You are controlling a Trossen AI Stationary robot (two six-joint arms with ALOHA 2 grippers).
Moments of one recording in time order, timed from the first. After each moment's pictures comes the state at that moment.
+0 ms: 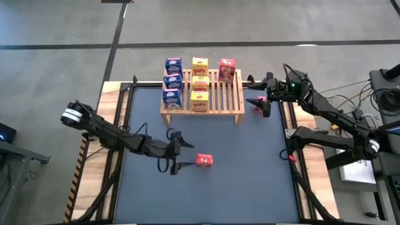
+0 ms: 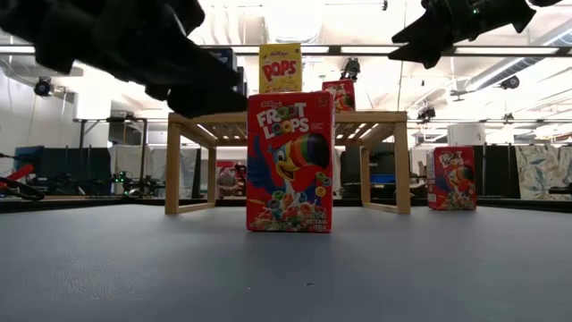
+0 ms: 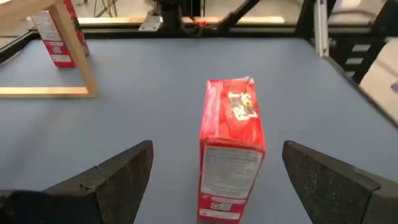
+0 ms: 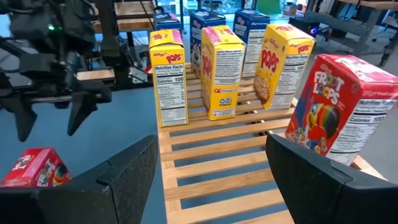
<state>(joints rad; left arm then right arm) -0.30 1.46 0.55 0.54 -0.25 -0.12 -0.72 0.80 0.78 -0.23 -0.52 -0.16</state>
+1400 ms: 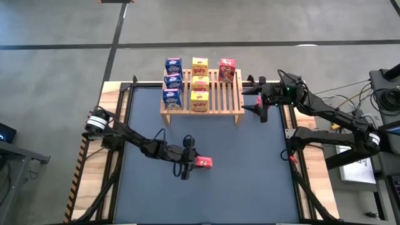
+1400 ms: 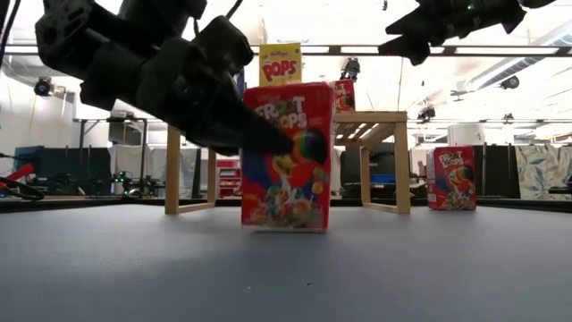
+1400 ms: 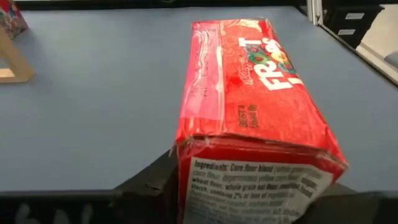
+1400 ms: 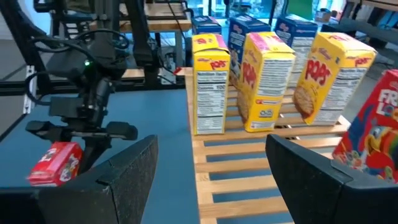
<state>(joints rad) -0.27 1.81 0.68 0.71 -0.13 -0.10 -0.60 0.85 0.77 -0.17 -0.52 -0.16</state>
